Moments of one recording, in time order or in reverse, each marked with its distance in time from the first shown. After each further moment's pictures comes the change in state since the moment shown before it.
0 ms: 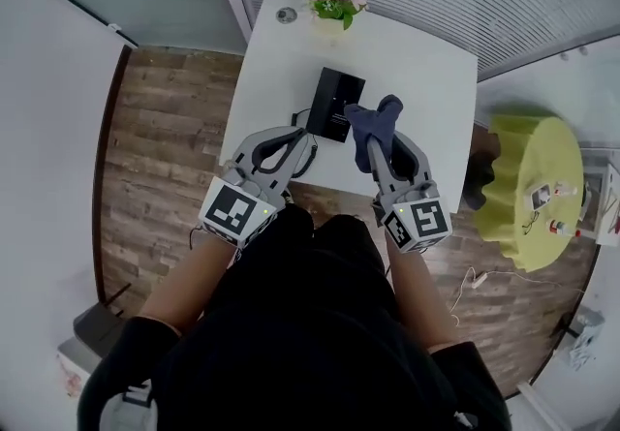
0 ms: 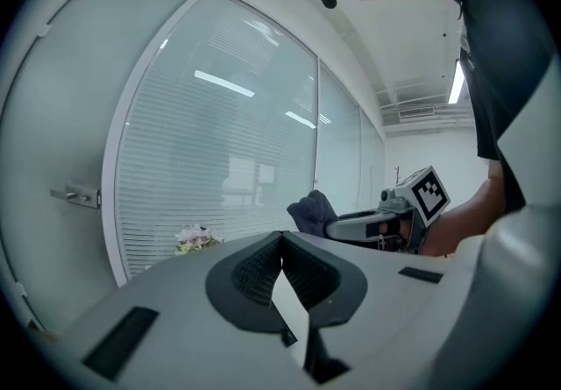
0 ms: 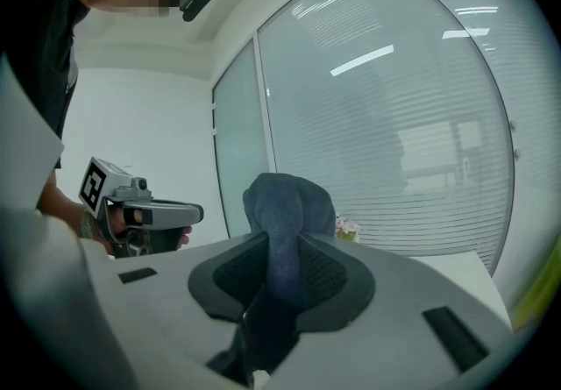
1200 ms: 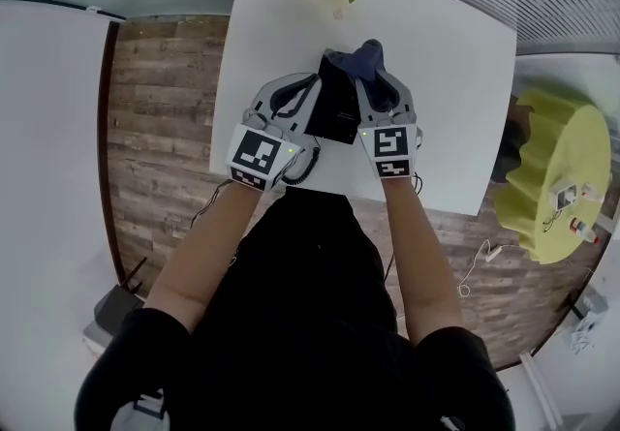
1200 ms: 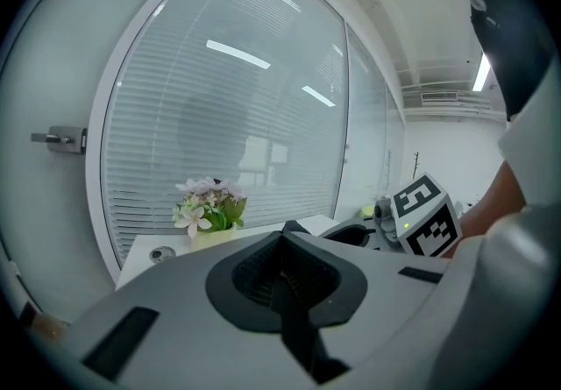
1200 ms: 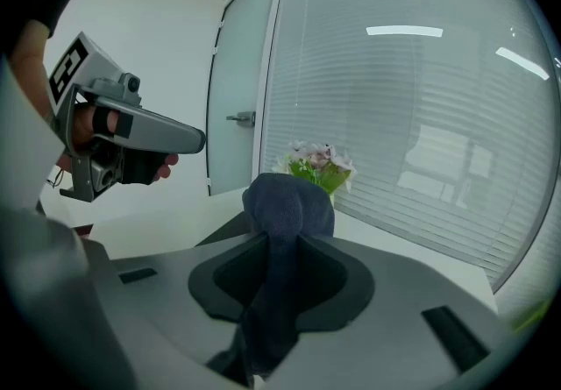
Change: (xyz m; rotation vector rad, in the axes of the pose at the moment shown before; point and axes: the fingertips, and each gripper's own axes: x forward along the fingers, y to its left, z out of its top) left arm 0.155 0.101 -0.121 -0.038 0.123 0.051; right arm 0.173 -0.110 -0.160 -0.266 0.310 -0.084
